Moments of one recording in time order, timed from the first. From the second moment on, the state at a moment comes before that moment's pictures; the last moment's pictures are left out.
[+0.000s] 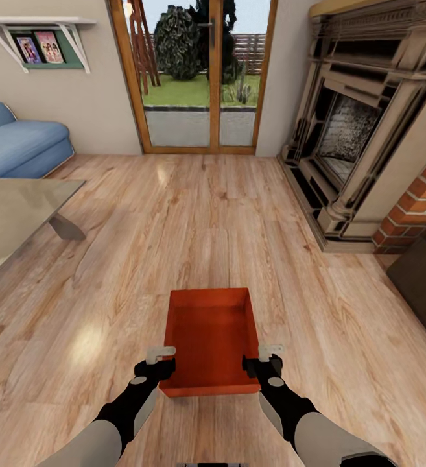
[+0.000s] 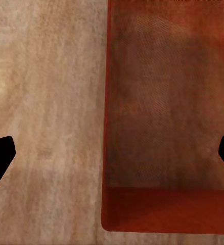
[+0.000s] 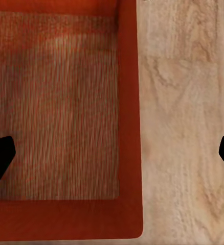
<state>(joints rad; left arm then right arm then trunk) -0.63 -0.13 0.03 -0.37 -0.01 0.00 0.14 -0.69 0.15 0.06 -0.24 0.07 -0.13 -0.20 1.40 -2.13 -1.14</state>
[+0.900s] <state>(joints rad) -0.63 -0.13 0.03 -0.38 -0.01 0.00 0.14 -0.69 0.14 0.06 -0.24 0.07 -0.13 -0.20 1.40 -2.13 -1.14</state>
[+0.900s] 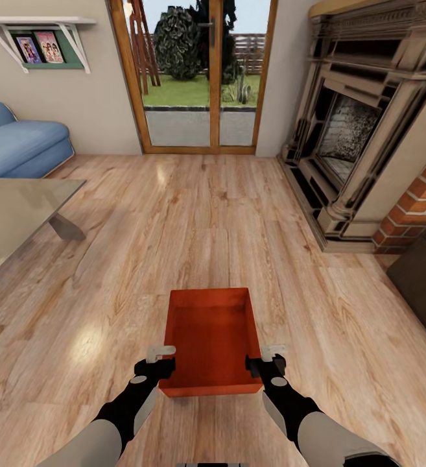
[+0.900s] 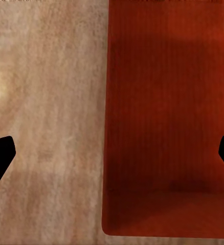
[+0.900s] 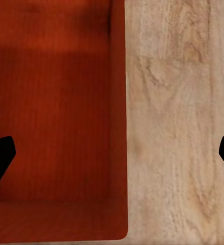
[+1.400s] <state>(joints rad) -0.63 -0.12 0.02 -0.38 -0.01 0.00 0.14 -0.69 0.14 0.06 -0.24 0.07 -0.13 -0.20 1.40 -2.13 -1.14</state>
